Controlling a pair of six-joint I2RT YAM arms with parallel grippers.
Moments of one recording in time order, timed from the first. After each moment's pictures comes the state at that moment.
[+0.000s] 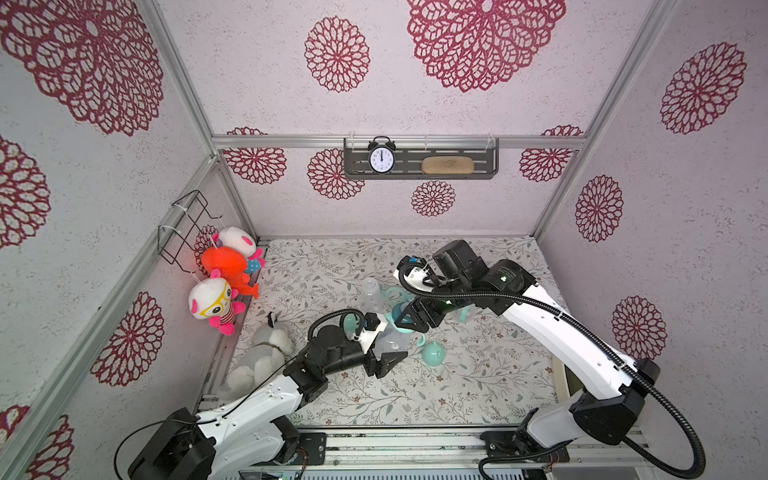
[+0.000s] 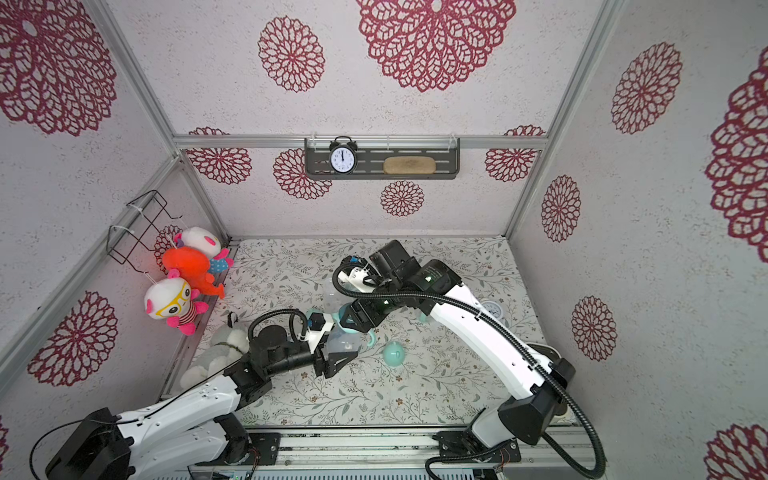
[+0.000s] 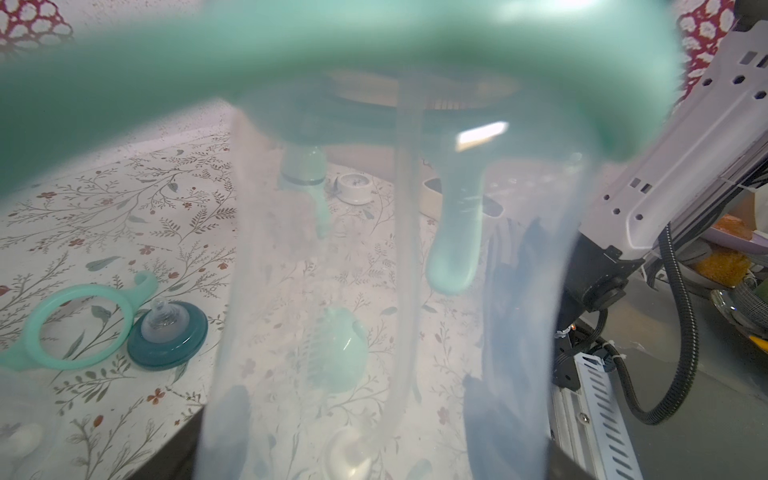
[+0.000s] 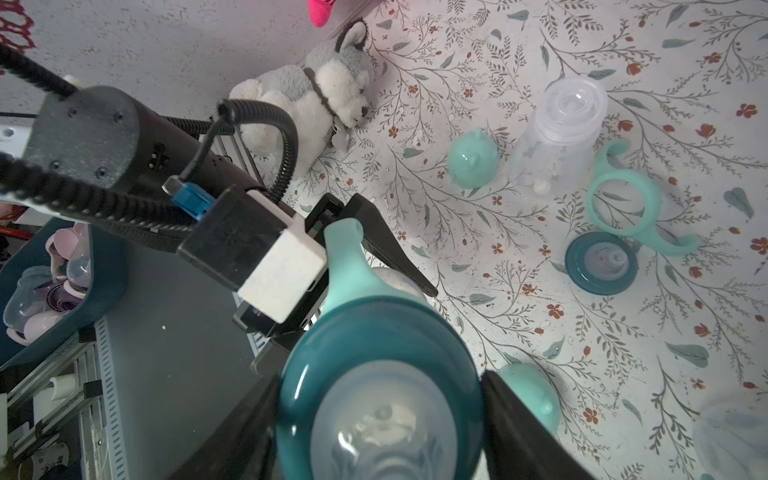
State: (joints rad) left arm -0.72 1.04 0.39 0.44 0.42 -0.10; right arm 0.80 1.49 1.69 -1.10 -0.43 0.02
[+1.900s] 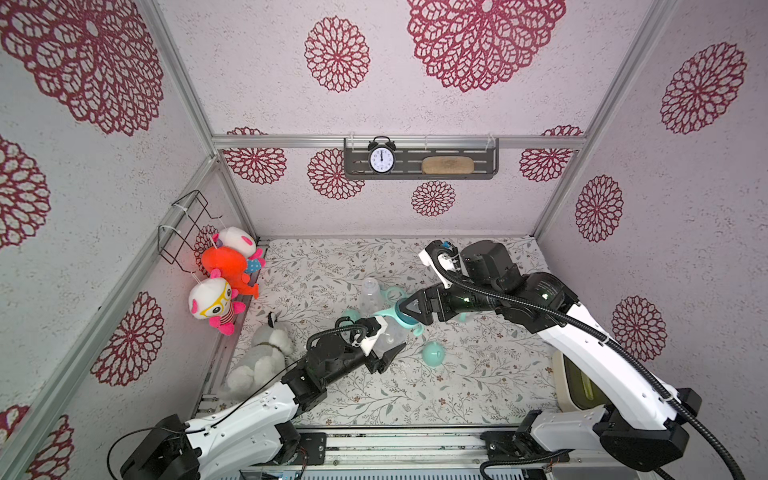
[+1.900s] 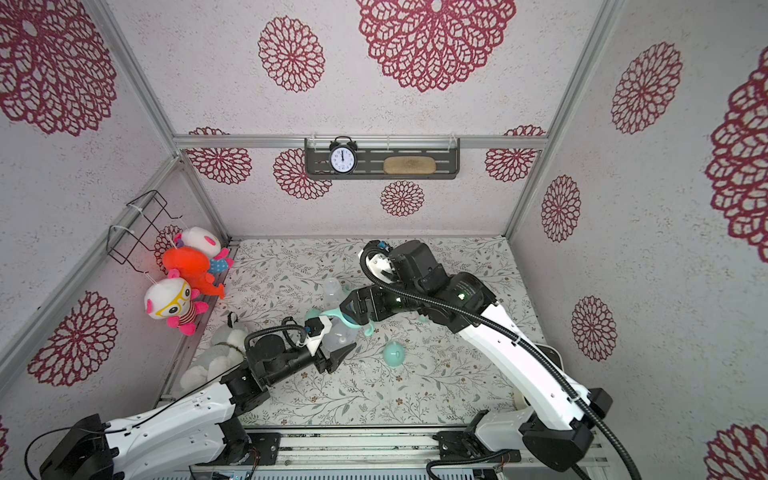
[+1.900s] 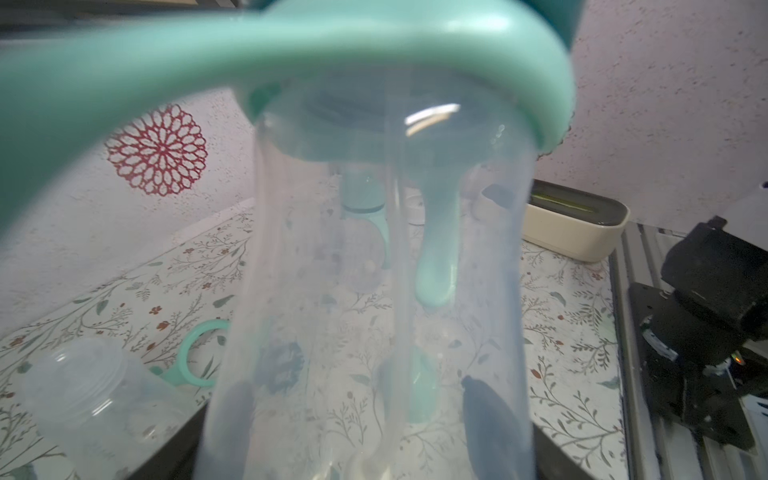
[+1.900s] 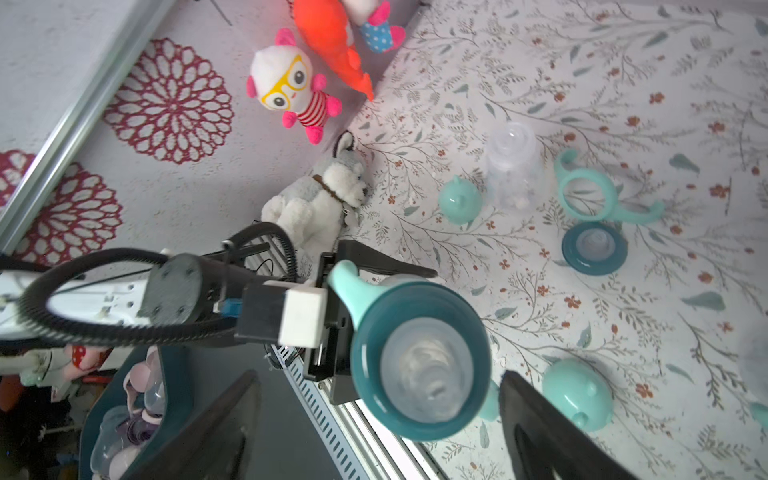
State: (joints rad) left arm -0.83 0.97 0.38 0.45 0.14 0.05; right arm 0.82 1.31 1.66 -0.99 -0.34 0.34
